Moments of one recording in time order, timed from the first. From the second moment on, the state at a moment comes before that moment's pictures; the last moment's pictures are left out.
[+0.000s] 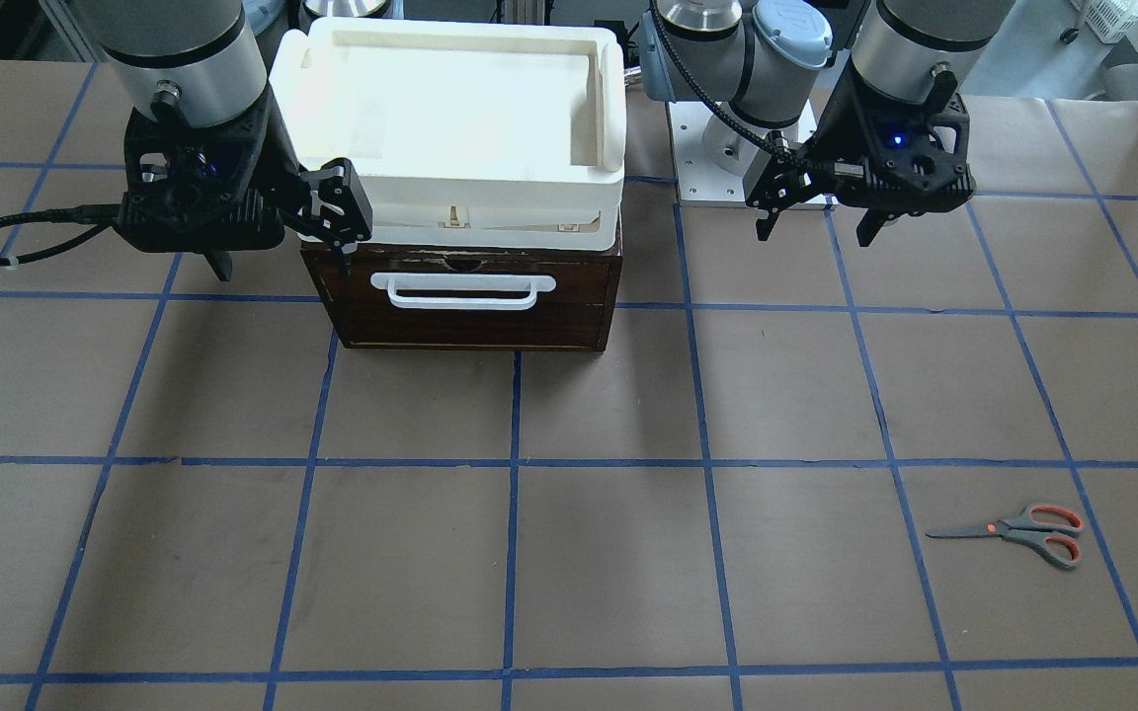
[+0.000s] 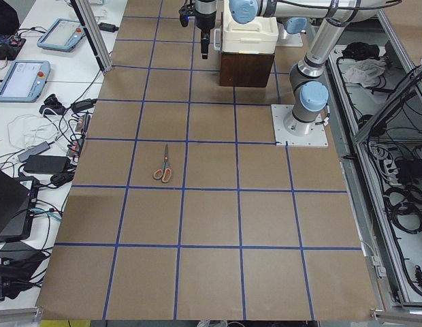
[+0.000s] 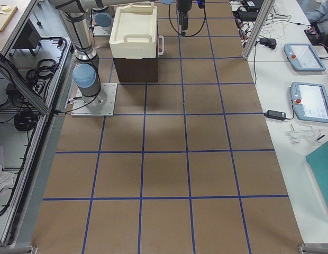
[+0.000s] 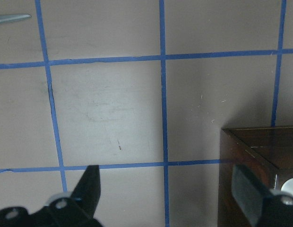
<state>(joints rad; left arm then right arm) -1.52 -1.50 -1.63 -1.58 1.57 0.08 1.69 -1.47 1.42 -1.53 -1.58 0.03</state>
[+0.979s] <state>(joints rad) -1.30 -1.58 -1.63 -1.49 1.65 0.72 1.75 -1.45 1.47 -1.57 -1.54 -0.16</state>
